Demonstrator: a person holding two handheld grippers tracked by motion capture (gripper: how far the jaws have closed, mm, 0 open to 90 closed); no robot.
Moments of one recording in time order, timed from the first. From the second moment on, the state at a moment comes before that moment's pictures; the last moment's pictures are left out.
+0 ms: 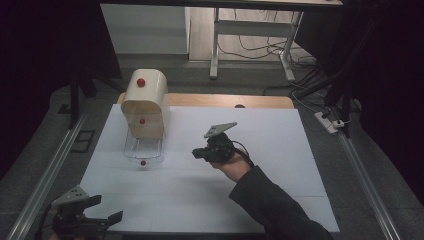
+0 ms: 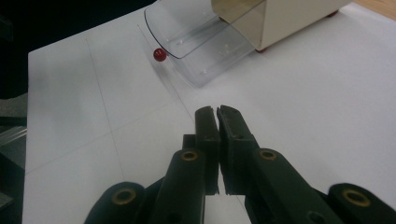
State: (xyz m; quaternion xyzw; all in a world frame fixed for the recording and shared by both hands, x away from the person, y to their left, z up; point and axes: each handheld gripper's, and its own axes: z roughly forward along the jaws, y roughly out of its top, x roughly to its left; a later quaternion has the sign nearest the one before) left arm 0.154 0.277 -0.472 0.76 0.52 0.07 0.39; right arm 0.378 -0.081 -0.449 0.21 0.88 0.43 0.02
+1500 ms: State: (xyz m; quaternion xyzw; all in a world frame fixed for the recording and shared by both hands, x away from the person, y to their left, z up) left arm 0.154 0.277 -0.473 0.76 0.51 0.07 0.40; right arm 0.402 0.048 -0.491 0.18 0.88 0.44 0.02
